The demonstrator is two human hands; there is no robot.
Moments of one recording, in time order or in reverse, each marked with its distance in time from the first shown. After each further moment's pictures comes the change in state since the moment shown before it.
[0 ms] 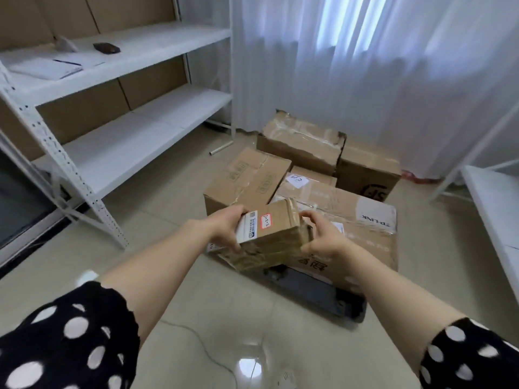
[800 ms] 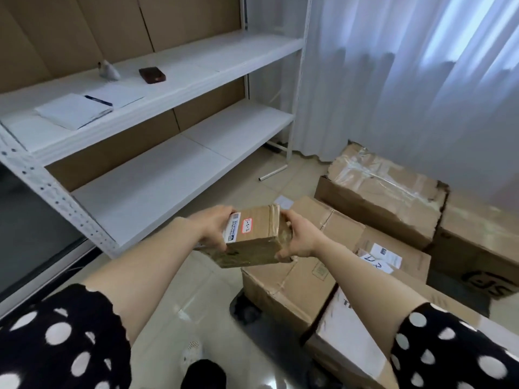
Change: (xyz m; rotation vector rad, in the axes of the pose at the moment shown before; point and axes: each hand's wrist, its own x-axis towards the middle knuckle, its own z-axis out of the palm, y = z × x) left_hand 0.279 -0.229 -0.236 0.101 0.022 -0.323; right_hand 0.477 -0.163 -0.014 -0.221 -0.225 -0.255
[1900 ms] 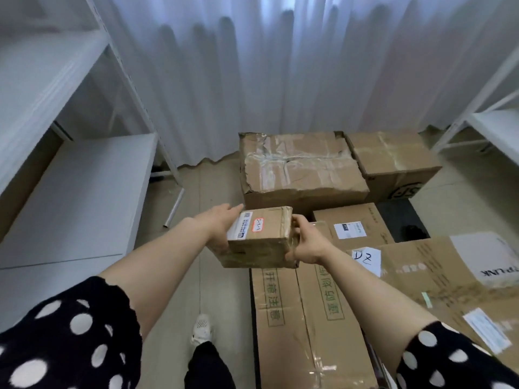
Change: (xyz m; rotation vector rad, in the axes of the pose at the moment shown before) left_hand 0.427 0.063 -0.124 0.500 -0.250 0.633; right_hand 0.225 0.103 -0.101 0.516 0.536 0.641
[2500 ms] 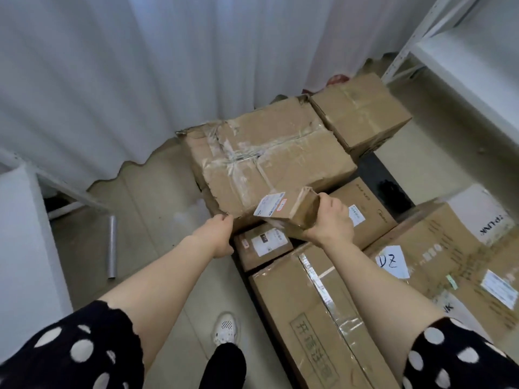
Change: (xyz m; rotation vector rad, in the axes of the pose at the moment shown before) left_hand 0.322 -0.115 -0.048 0.055 -0.248 0.259; right_hand 0.261 -0.030 -0.044 -0.425 0.541 0.595
